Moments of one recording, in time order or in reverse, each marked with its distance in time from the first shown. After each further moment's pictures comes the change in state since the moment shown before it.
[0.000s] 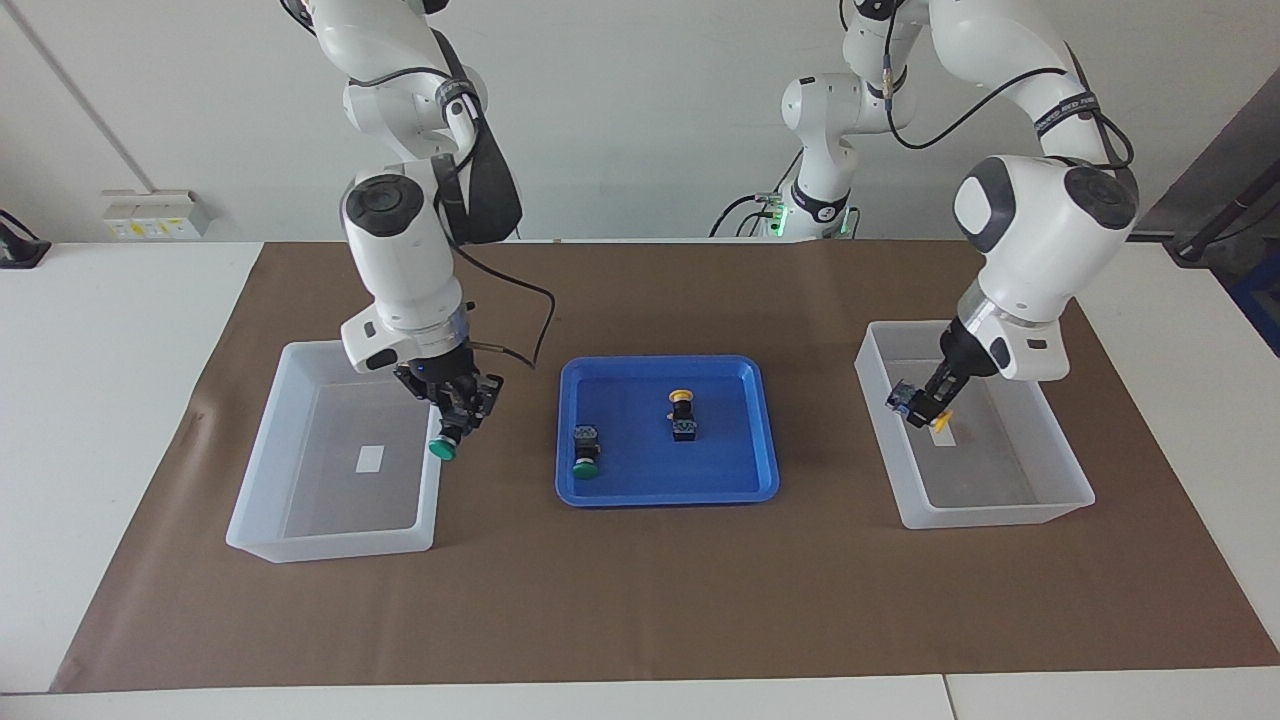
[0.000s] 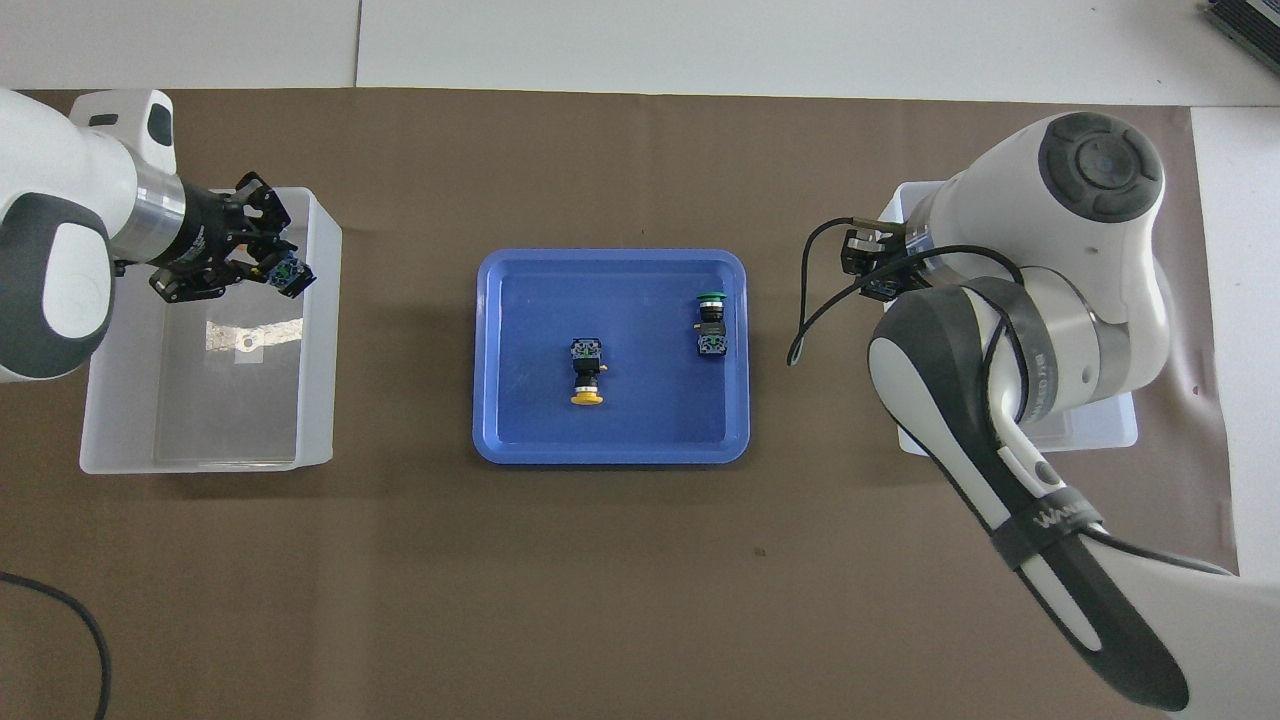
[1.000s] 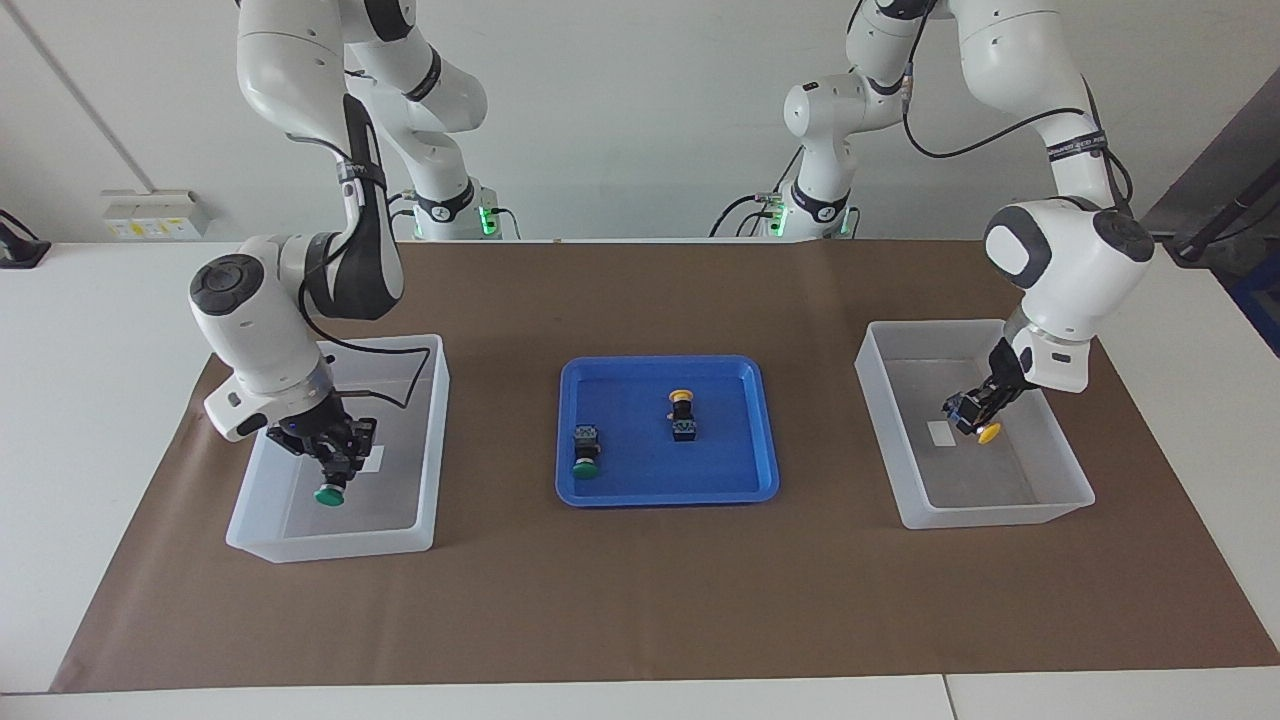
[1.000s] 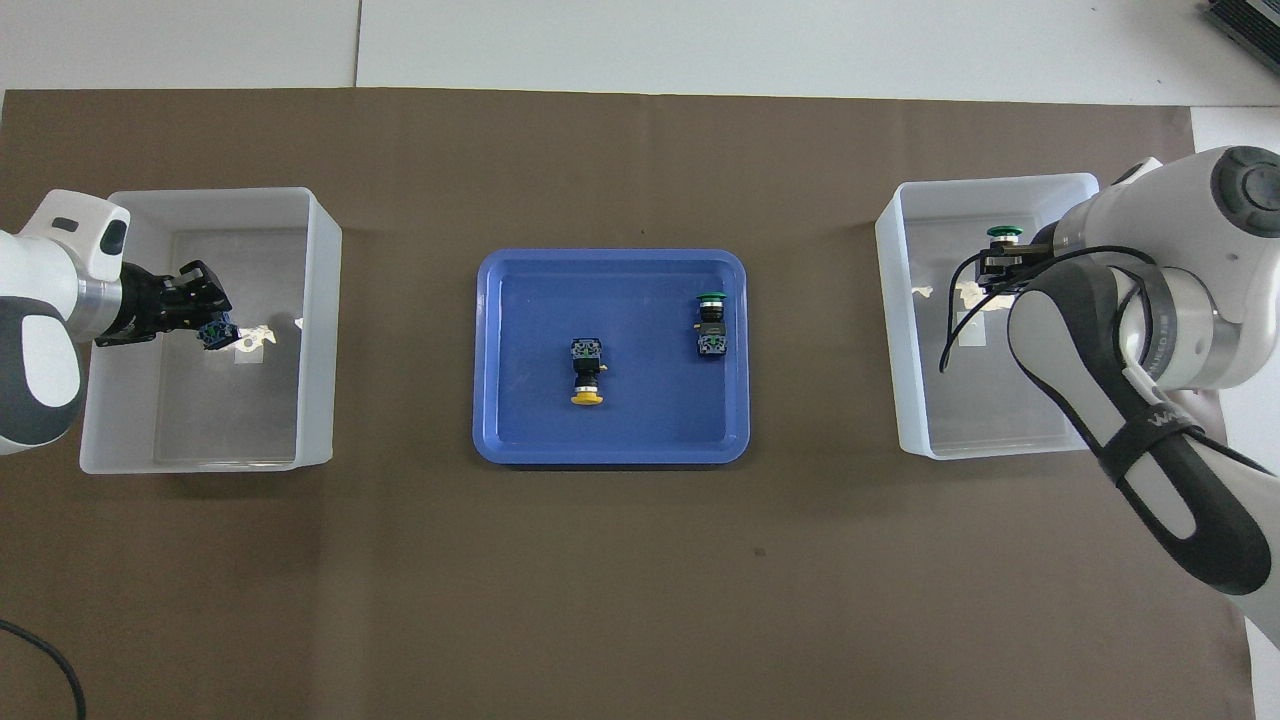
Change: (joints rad) left arm 0.126 -0.028 -0.010 -0.295 -0.005 0.306 0.379; right arm -0.229 0.106 0.000 -0.078 0.000 0.196 -0.415
